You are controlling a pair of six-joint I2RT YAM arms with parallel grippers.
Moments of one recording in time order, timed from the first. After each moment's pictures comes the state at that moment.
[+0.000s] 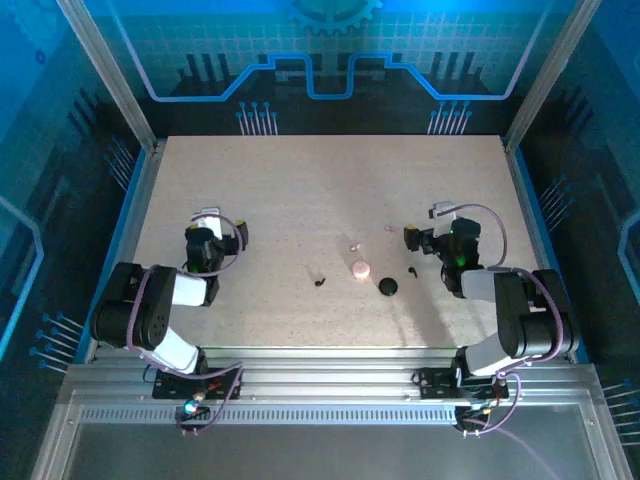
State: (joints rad) left arm -0.03 1.56 0.35 0.86 -0.14 -0.11; right arm 0.03 1.50 0.43 0.63 -0.13 -0.09
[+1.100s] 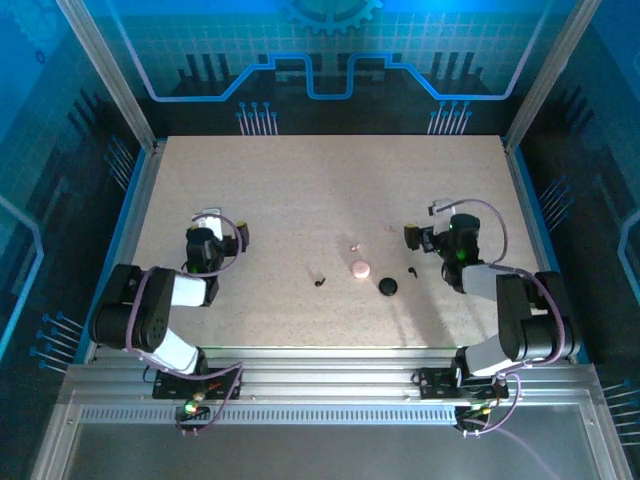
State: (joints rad) left arm -0.03 1.53 0.36 0.80 -0.12 -0.11; right arm 0.03 1.46 0.53 0.42 -0.11 -0.08
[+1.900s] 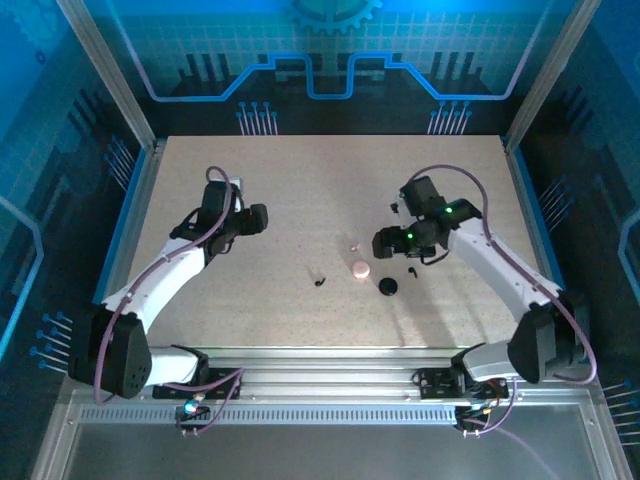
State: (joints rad) left arm -0.24 1.32 0.92 -0.37 -0.10 -0.36; right arm 0.42 1.42 1.19 -0.99 -0.16 0.34
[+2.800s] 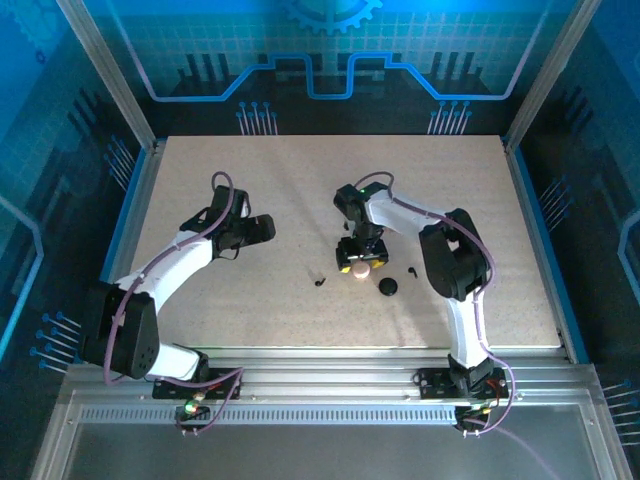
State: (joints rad) left arm -0.24 1.41 0.93 -0.45 0.01 -0.49; right arm 0.57 2.09 1.58 -1.16 -0.13 0.40
